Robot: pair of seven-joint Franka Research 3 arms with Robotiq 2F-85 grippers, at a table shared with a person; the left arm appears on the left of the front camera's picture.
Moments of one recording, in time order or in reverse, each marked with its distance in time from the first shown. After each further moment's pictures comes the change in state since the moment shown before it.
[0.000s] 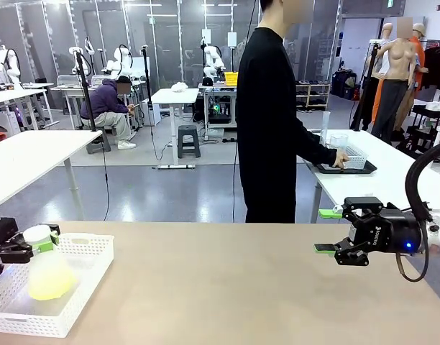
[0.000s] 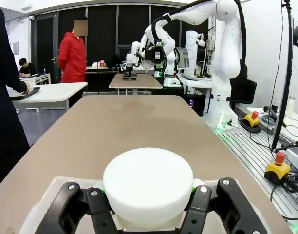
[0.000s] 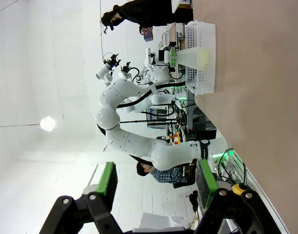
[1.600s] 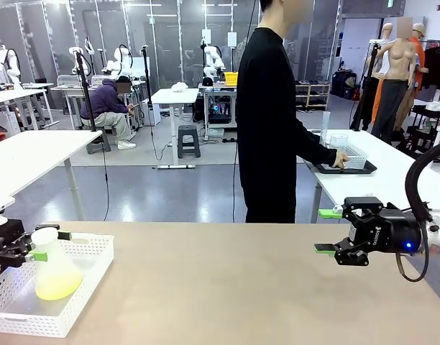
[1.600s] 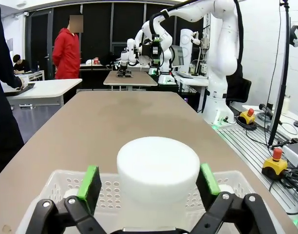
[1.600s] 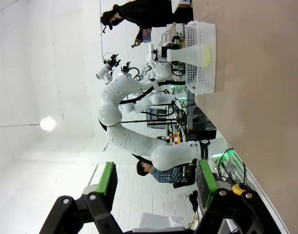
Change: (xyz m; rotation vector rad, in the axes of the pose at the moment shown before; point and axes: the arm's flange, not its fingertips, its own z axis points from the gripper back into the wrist) left arm -0.010 0.014 0.000 -0.030 0.010 0.023; right arm 0.000 0.000 0.000 0.000 0.000 0.000
